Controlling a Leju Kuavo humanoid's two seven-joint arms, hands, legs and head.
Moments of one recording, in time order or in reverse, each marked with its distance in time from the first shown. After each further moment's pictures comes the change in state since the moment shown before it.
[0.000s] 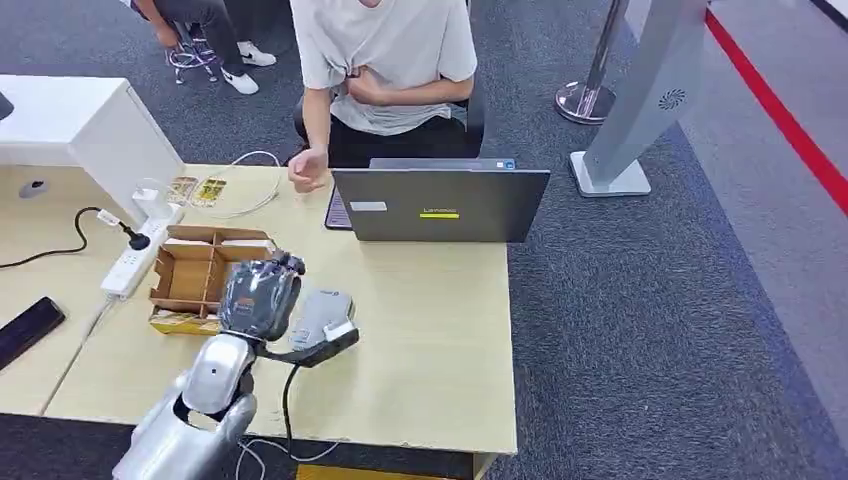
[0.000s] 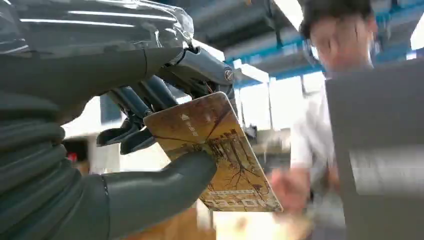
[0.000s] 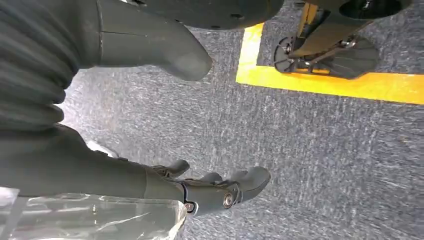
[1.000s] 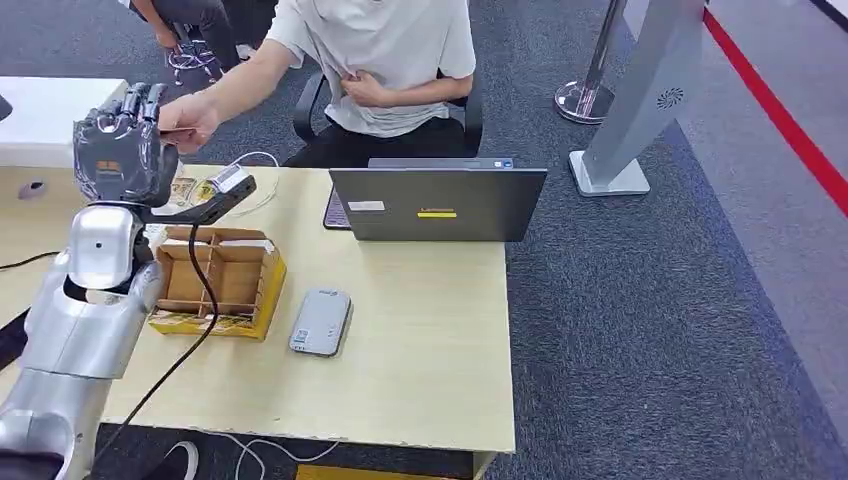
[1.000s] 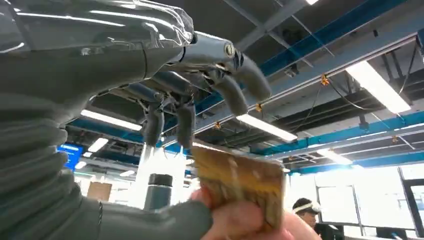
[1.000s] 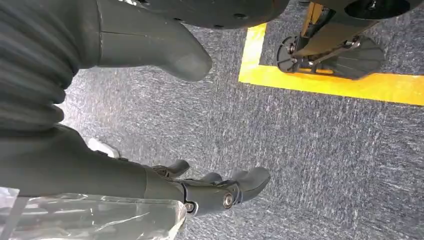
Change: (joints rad) left arm -0.348 0.144 0.186 0.110 -0.031 -0.032 0.011; right arm 0.000 0.000 0.002 0.000 0.014 0.006 0.011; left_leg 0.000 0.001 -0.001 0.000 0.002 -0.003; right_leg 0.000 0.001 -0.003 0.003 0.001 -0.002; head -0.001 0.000
